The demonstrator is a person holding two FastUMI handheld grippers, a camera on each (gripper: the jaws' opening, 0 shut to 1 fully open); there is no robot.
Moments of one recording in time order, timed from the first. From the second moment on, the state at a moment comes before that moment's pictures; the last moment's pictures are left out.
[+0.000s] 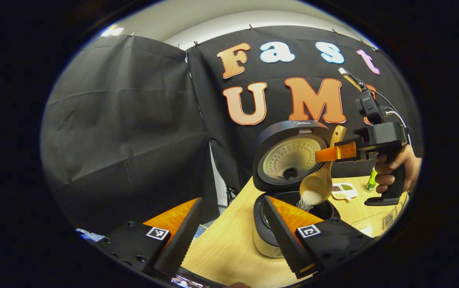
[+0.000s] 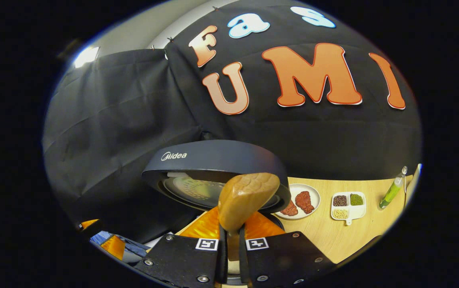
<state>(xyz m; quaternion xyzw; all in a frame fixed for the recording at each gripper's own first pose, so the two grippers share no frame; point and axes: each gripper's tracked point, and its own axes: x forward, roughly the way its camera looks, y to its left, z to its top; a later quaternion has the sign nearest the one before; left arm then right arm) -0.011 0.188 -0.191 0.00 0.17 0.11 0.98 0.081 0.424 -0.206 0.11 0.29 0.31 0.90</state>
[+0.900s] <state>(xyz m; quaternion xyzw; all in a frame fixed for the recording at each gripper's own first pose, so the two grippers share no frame) -0.009 0.194 -0.197 0.00 0.18 0.12 0.98 0.064 0.441 -0.194 -0.06 0.18 0.36 0.91</state>
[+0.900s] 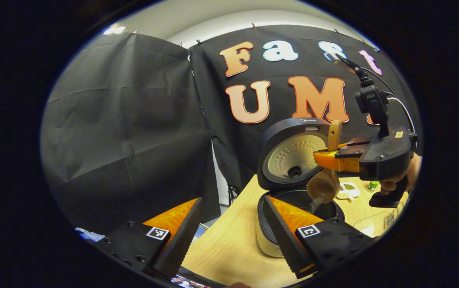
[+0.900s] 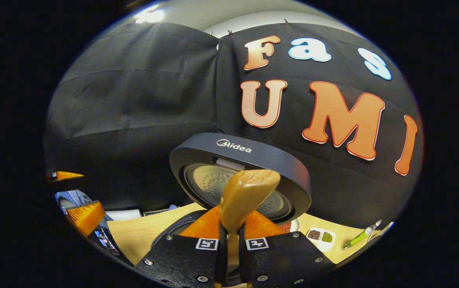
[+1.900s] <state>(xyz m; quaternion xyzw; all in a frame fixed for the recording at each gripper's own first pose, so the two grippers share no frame) -0.008 0.126 -0.187 -0.01 0.18 0.07 0.98 0.058 0.291 -0.199 0.22 0.32 0.24 0.89</state>
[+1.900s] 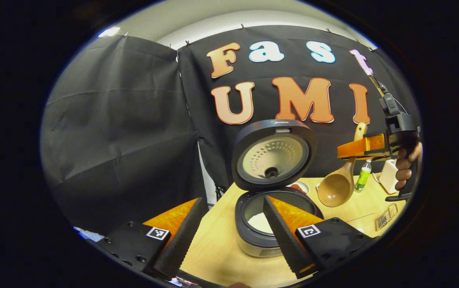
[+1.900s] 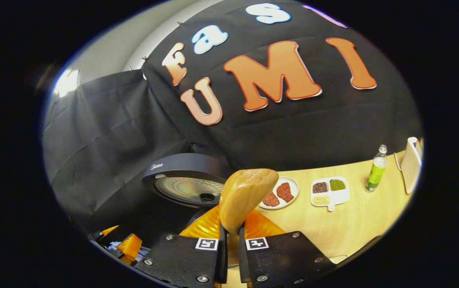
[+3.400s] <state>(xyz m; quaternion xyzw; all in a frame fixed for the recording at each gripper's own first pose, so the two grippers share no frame) -0.019 -0.017 -0.153 0.04 0.19 -0.01 0.98 -0.039 -0.065 -0.357 0.16 0.40 -0.07 0.90</state>
